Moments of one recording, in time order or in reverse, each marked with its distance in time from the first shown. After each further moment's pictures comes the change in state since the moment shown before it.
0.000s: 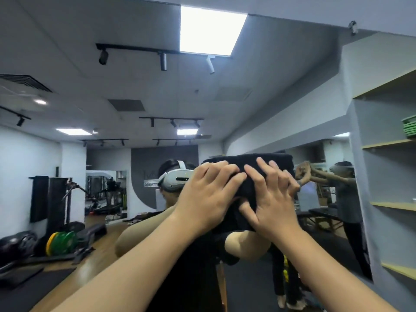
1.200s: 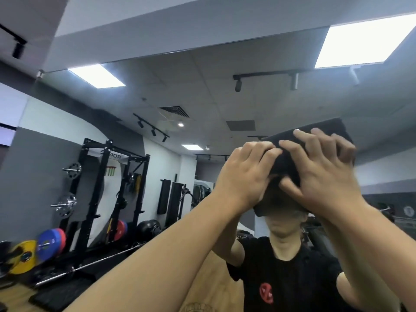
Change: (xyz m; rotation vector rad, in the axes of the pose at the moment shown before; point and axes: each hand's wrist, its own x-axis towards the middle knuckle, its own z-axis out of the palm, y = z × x) left_hand -0.174 -0.316 -0.257 0.215 -0.061 -0.211; right_hand 0.166 -0.408 0.068 0.128 0.034 -0.255
